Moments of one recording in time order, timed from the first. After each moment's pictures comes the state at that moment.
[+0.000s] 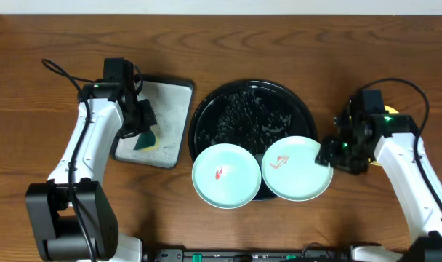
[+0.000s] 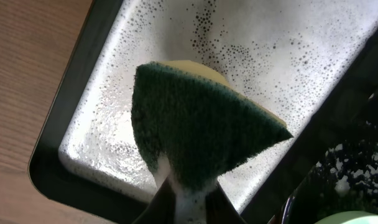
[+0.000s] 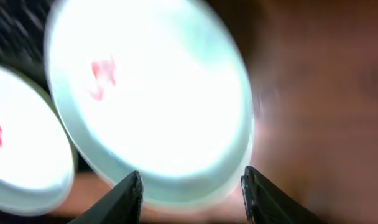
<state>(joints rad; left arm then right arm) 0.03 1.66 1.23 -0.95 0.03 -0.32 0.05 1.42 1.02 -1.18 -0.23 0.28</state>
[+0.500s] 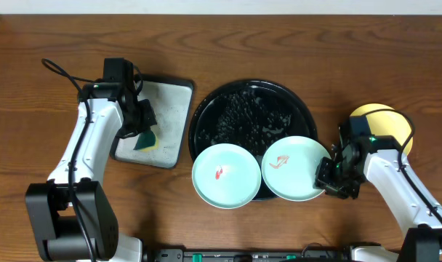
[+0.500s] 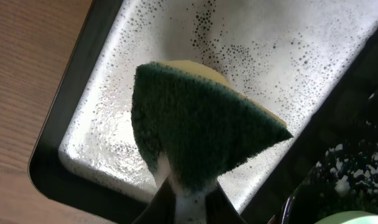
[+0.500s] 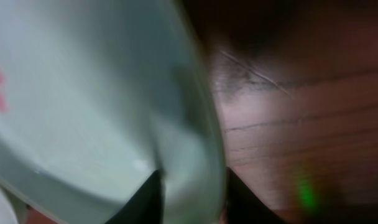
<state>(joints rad) 0.03 1.66 1.23 -0.95 0.04 -0.32 0.07 1.42 0.75 -0.99 -0.23 0.49</state>
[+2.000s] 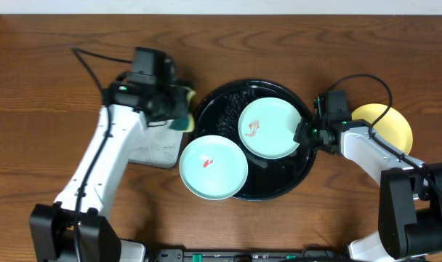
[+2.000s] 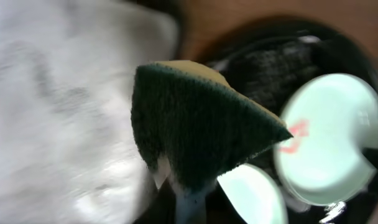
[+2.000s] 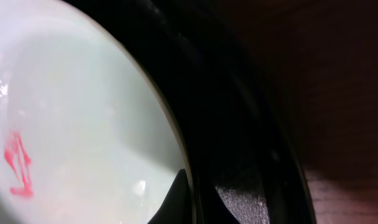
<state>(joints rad) -0.21 1.57 1.29 -0.83 0.18 -0.35 0.16 1.71 0.86 -0.35 -0.19 0.54</state>
